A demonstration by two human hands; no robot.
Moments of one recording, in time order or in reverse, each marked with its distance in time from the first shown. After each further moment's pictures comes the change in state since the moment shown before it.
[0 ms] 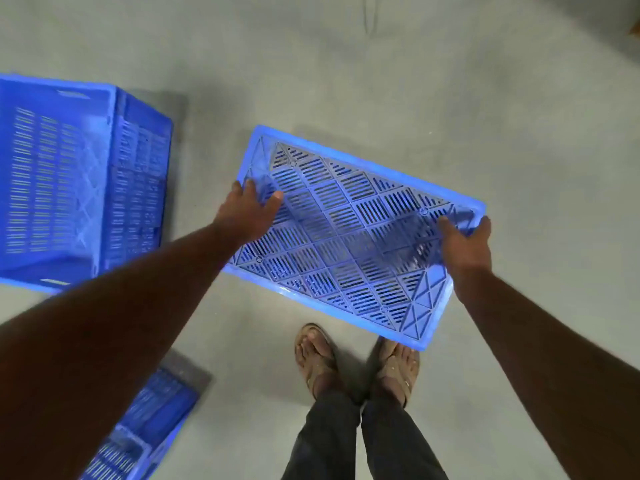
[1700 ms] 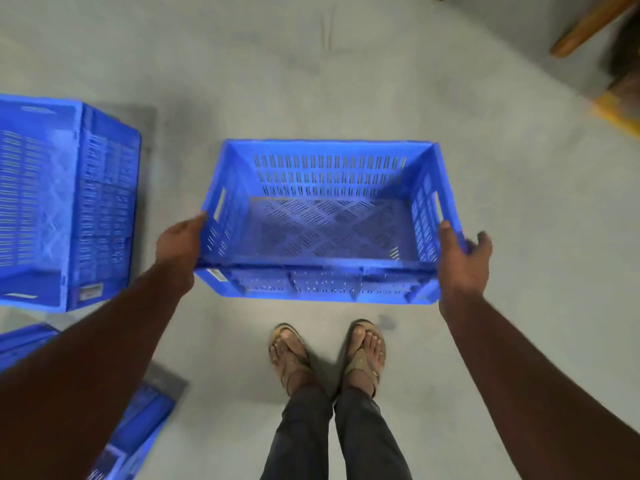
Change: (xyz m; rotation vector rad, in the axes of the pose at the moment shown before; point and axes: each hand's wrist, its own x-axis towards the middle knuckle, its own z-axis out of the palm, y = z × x) left_hand -0.043 -0.035 0.000 -0.948 0.148 -0.491; right_hand -0.038 0.008 -0.075 0.239 0.188 -0.027
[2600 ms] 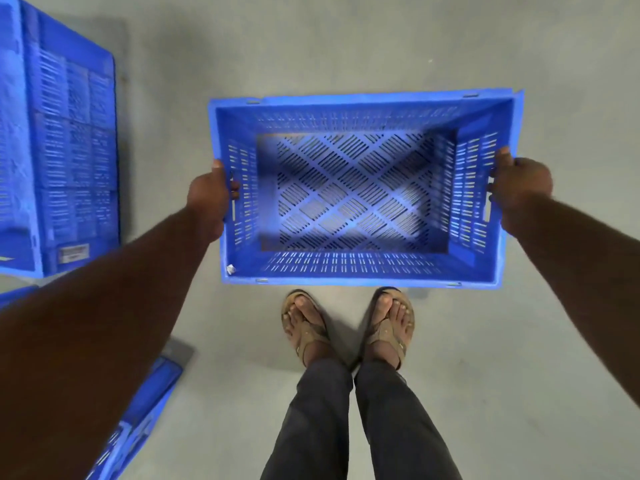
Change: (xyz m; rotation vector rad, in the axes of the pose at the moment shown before) left_hand 0.083 -0.068 0.046 0.069 -0.087 -0.065; right_hand 0.182 0.081 0.051 -0.245 -0.054 -0.075
